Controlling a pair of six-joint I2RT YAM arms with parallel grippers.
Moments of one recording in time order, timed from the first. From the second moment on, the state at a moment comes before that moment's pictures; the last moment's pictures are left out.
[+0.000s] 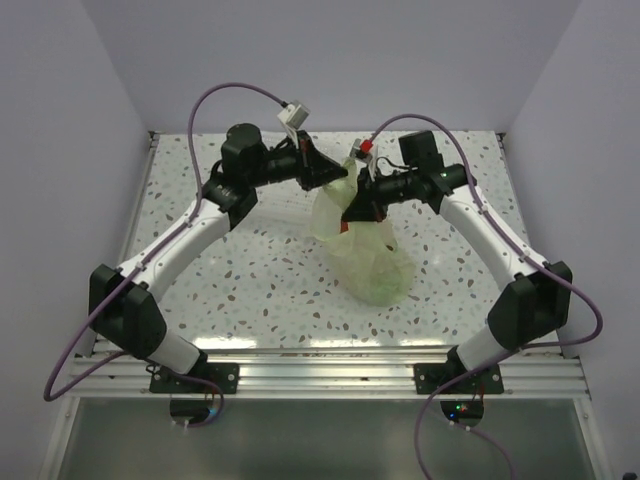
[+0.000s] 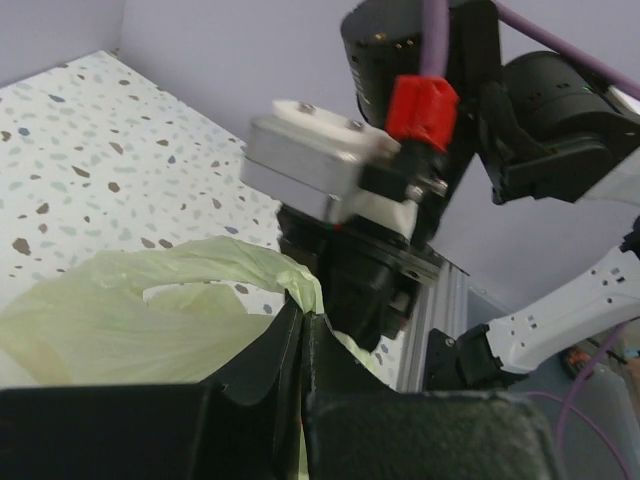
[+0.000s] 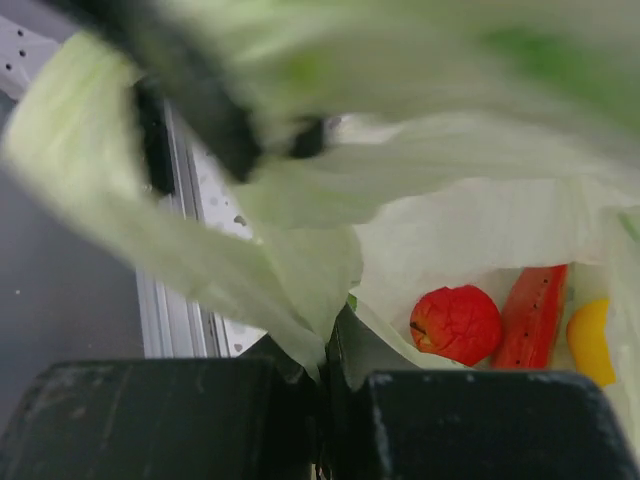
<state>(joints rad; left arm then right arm) -0.50 1.52 1.36 0.15 0.71 -0.47 0.39 1.56 1.46 -0.70 -0.93 -0.29</state>
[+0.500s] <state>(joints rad) -0.55 1.47 1.31 0.16 0.82 -0.35 0.37 1.65 1.48 -0.74 -1.02 -0.20</state>
